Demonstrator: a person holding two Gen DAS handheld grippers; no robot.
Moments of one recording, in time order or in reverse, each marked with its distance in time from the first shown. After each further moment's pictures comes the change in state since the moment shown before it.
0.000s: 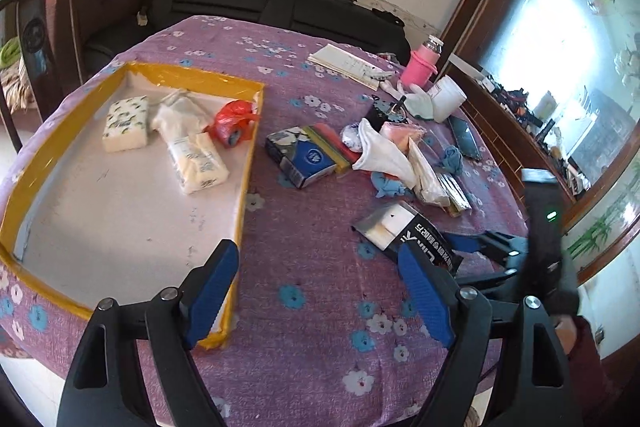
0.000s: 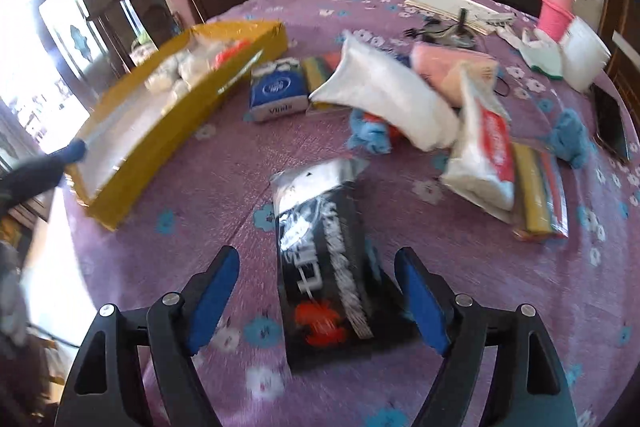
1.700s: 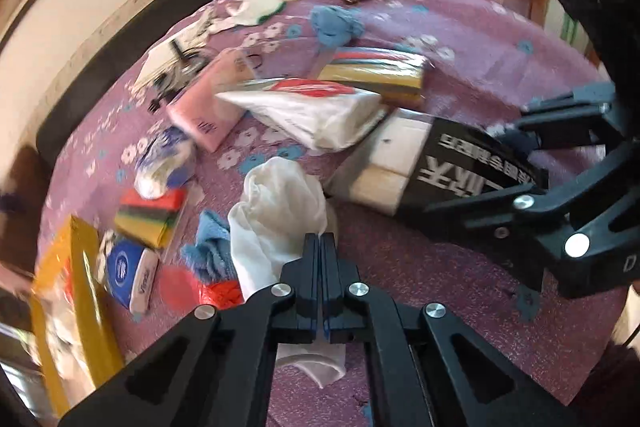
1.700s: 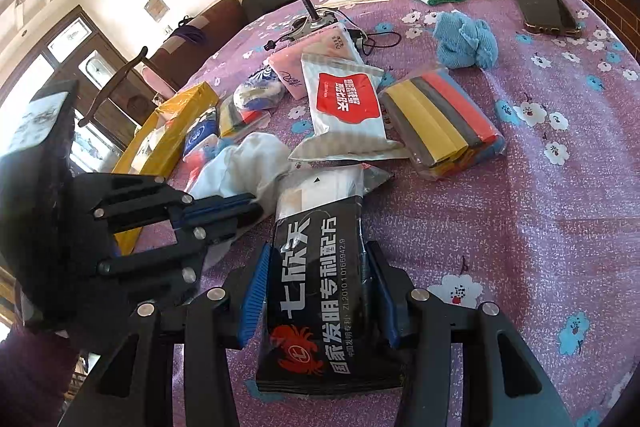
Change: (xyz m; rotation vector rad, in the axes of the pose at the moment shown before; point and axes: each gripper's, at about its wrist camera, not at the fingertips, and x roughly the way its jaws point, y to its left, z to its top) left arm 0.164 -0.160 -0.010 0.792 0.247 0.079; right arm -0.034 -0.121 -0.051 0.351 -0.111 0.174
